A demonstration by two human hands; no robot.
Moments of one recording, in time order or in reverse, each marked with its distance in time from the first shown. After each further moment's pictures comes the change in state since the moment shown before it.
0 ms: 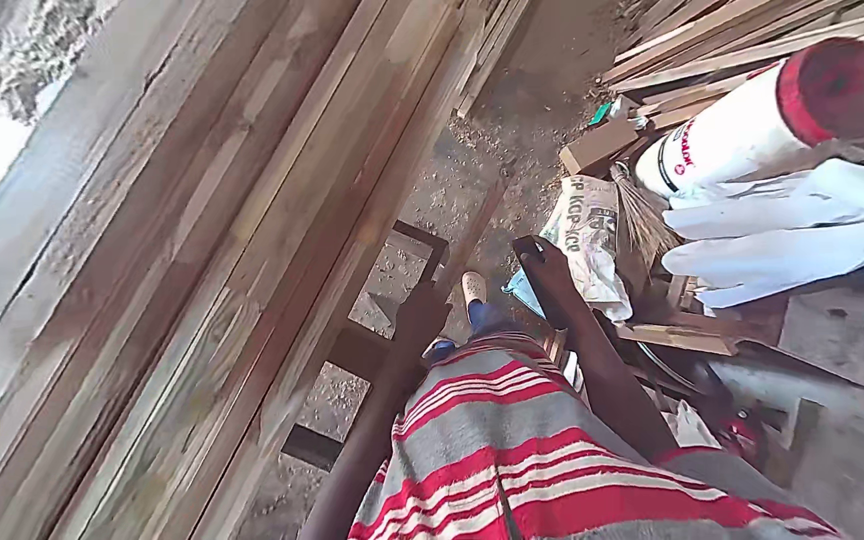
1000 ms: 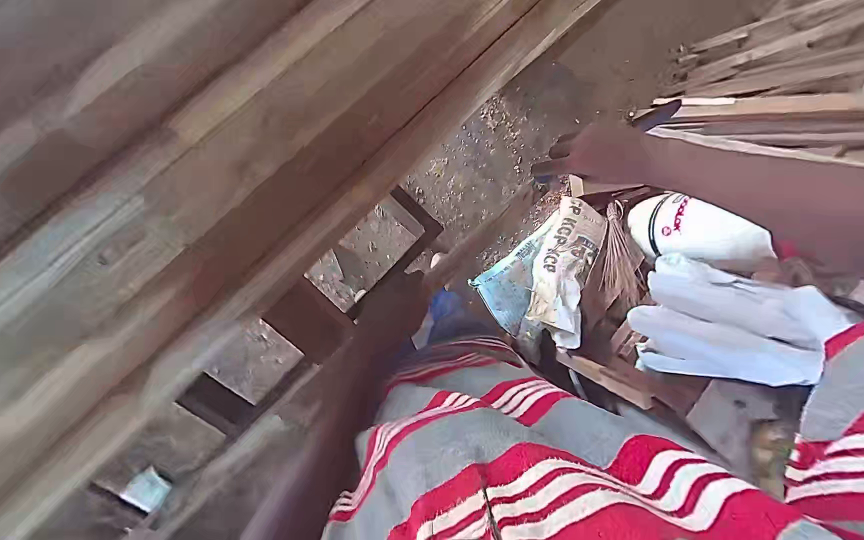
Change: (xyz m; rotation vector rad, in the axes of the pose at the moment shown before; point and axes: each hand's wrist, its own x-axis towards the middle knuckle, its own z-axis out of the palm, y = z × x) left_hand 0.002 -0.005 0.025 -0.089 0.093 0.145; right_hand 0.179 -0.209 -0.109 -1.419 -0.790 -1.347
